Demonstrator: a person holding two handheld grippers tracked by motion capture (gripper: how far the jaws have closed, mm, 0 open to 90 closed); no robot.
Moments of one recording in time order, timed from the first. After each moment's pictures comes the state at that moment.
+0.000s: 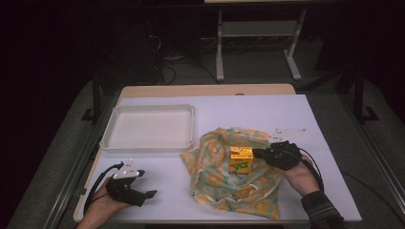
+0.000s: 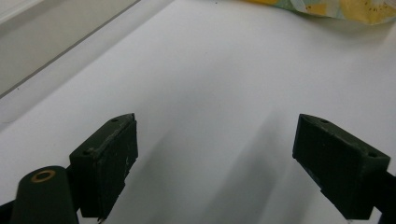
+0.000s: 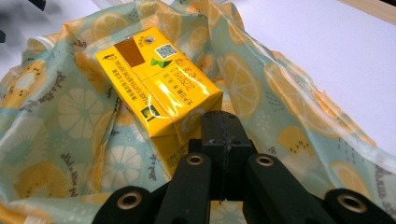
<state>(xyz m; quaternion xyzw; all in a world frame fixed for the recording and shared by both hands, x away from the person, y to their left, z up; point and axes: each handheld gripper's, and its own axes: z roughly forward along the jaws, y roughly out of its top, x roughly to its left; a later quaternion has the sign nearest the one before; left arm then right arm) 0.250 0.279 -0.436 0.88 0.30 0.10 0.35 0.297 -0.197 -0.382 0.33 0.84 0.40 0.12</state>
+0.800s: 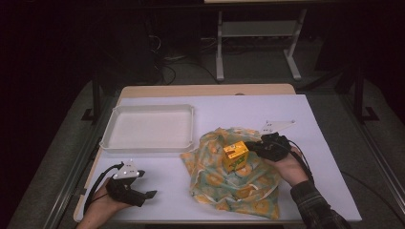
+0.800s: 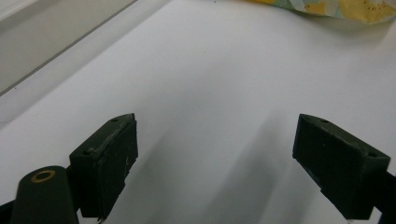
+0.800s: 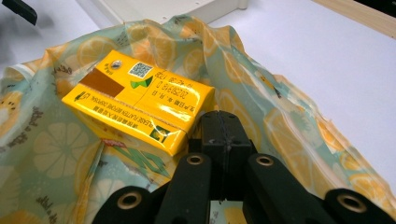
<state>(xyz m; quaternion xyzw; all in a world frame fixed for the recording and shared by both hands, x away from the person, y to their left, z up) 0.250 0.278 -0.437 0.88 0.30 0.10 0.35 0.322 -0.178 -0.382 0.33 0.85 0.41 0.12</state>
